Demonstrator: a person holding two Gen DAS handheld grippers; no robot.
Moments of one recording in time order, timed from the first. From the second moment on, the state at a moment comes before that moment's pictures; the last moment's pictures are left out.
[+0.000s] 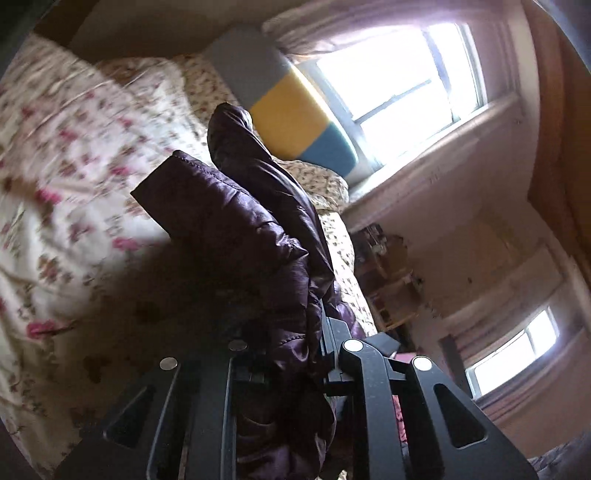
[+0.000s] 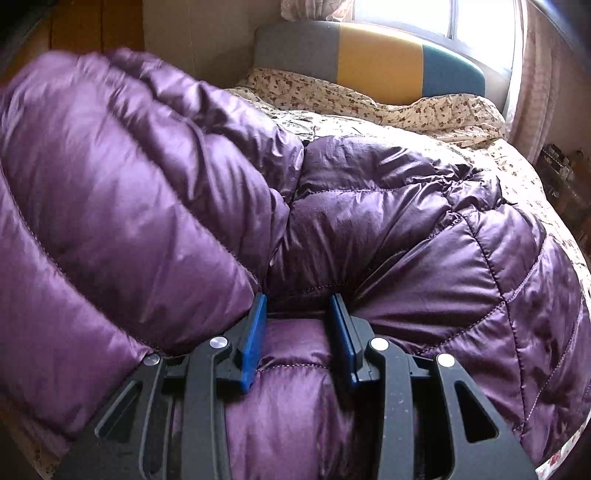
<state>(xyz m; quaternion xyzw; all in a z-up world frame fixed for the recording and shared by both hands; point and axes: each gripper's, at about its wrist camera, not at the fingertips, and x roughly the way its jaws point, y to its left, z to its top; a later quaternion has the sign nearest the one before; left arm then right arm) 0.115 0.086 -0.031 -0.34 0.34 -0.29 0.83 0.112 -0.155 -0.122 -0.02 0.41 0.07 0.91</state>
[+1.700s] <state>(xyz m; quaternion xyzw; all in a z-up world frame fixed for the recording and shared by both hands) 0.172 -0.256 -0.077 0.00 0.45 -0.28 0.85 0.004 -0.408 -0.077 0.07 0.46 -0.20 0.86</state>
